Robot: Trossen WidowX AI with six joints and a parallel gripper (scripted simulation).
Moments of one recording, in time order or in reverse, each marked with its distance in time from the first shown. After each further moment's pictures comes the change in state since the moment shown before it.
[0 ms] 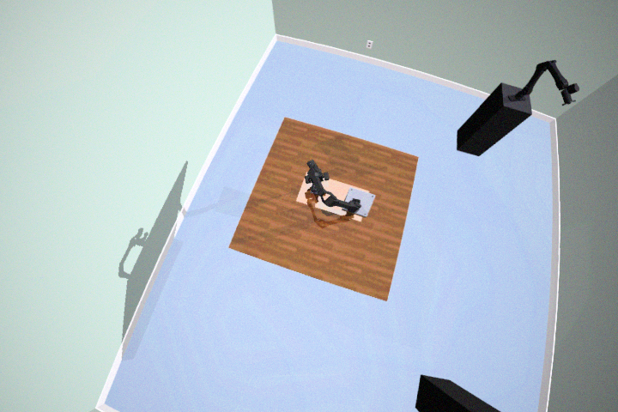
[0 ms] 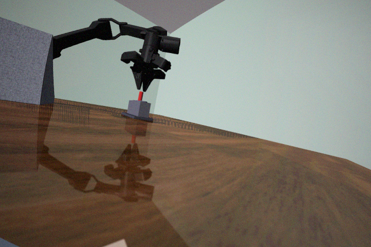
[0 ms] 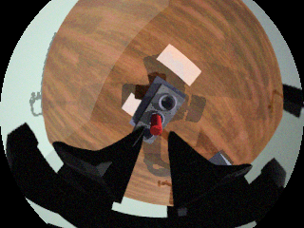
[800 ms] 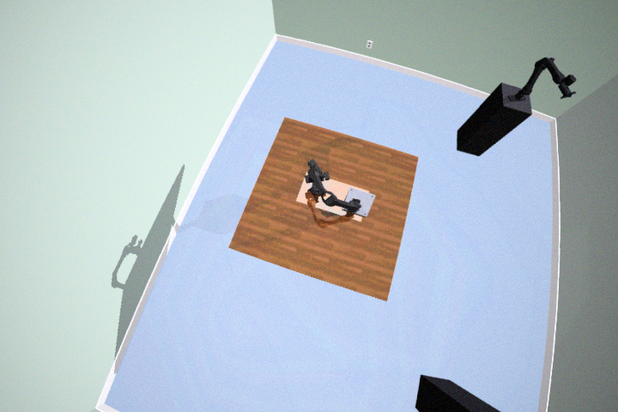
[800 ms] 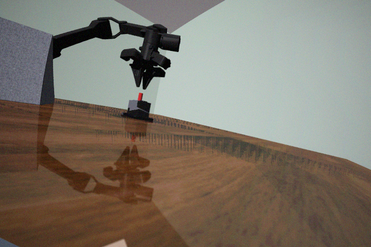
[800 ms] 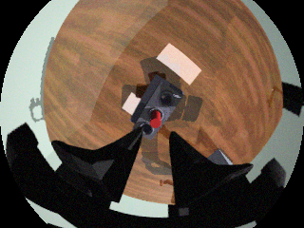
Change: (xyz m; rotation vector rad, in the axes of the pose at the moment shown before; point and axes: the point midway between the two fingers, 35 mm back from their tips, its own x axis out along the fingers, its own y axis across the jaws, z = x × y) arm -0.008 -0.002 -0.002 0.011 0.008 0.000
